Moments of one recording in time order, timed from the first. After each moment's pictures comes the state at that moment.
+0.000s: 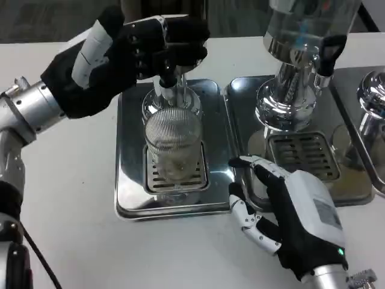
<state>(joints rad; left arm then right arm) -0.83 0.43 0.19 1.00 -0.34 -0.37 -1.21 0.28 -0.12 0.35 -0.25 -0.78 0.03 -0.19</state>
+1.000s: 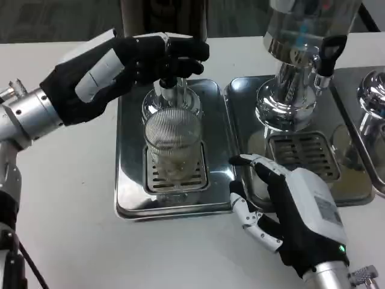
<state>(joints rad) -0.79 0.45 0.15 1.00 -0.27 -0.58 -1.18 0.27 -0.13 0.34 -0.25 -0.75 0.03 -0.17</state>
